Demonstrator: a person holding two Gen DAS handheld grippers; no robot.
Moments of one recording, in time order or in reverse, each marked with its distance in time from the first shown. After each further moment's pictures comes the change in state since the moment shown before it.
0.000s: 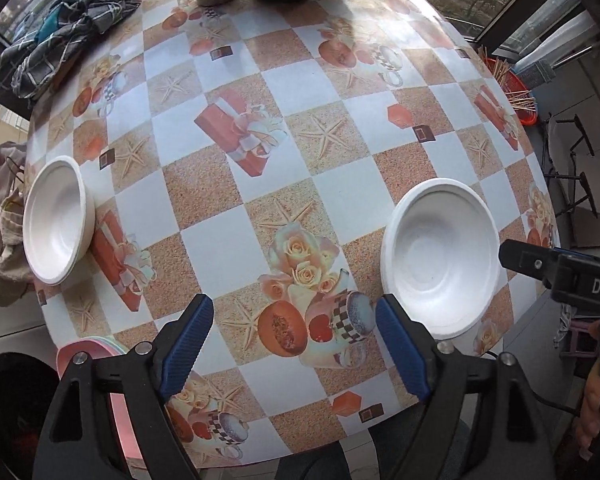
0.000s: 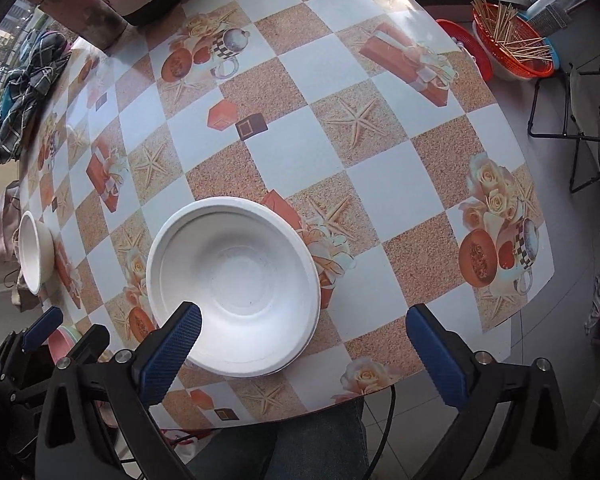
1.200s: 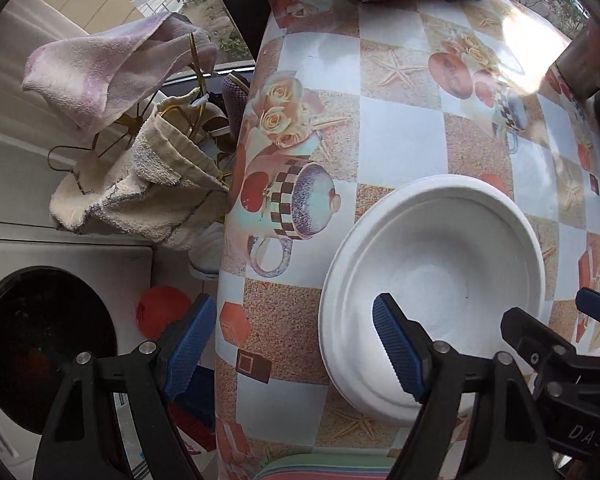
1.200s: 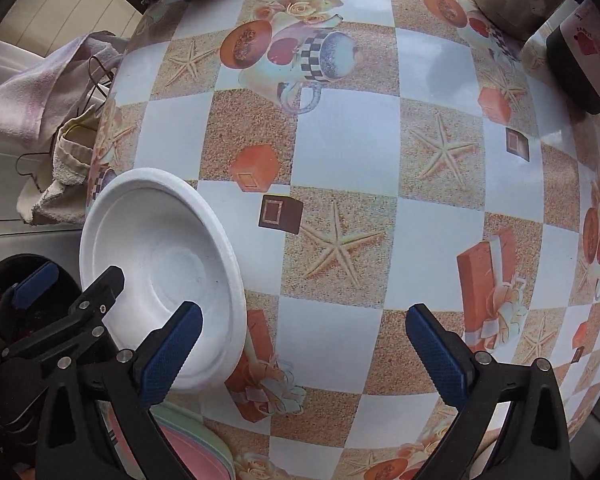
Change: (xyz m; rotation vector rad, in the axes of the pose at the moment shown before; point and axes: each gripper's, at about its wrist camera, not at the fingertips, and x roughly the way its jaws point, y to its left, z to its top) left arm 0.053 0.305 0.040 -0.479 0.049 0.249; right arm 0.099 0.371 0.054 -0.553 0.048 0.007
